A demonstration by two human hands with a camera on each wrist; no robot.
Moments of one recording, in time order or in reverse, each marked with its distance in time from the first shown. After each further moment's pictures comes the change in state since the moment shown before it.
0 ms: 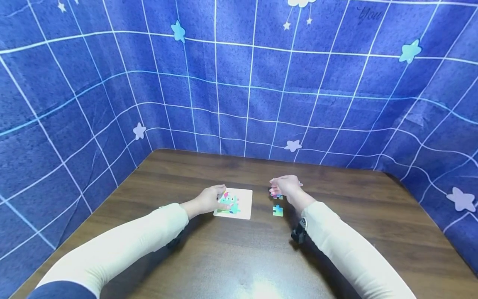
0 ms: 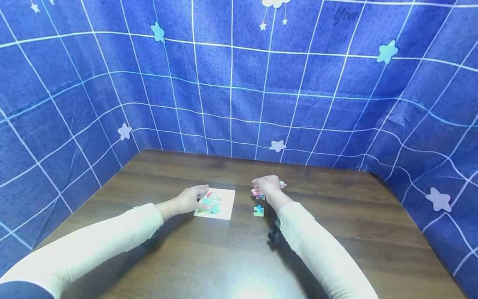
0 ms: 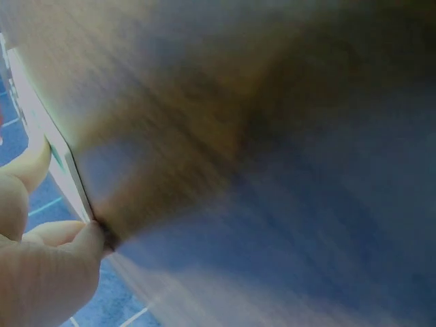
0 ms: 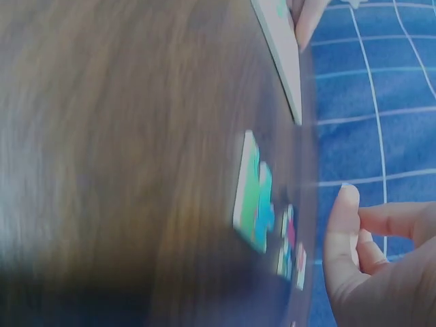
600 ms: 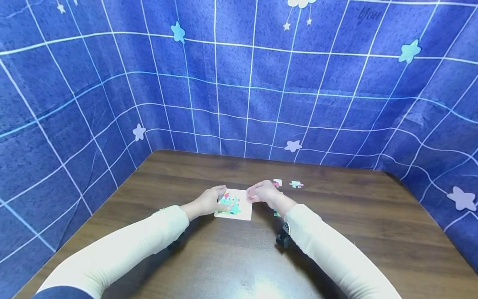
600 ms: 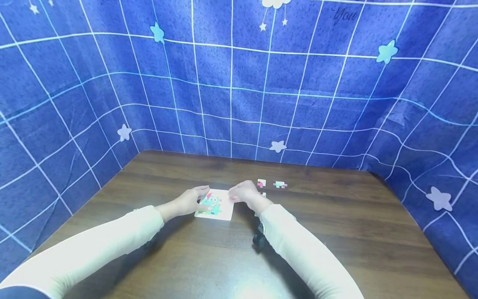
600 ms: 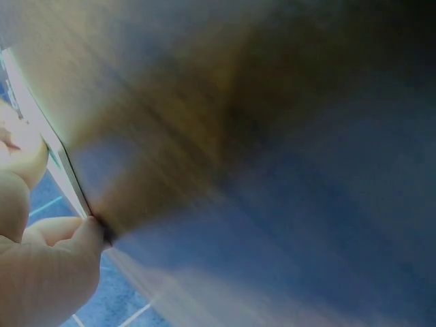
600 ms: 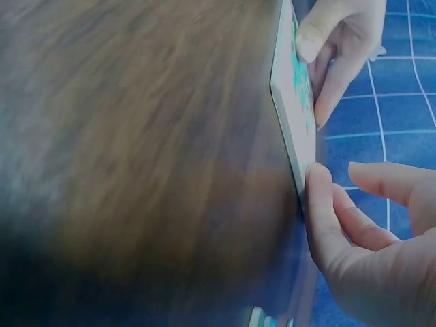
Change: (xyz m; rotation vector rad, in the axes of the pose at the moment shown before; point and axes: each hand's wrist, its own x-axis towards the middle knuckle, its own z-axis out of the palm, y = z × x) left_hand 0.000 -0.001 -0.001 0.063 -0.010 0.046; right_hand -0.010 0.007 0.055 -0.145 -0.266 -0.032
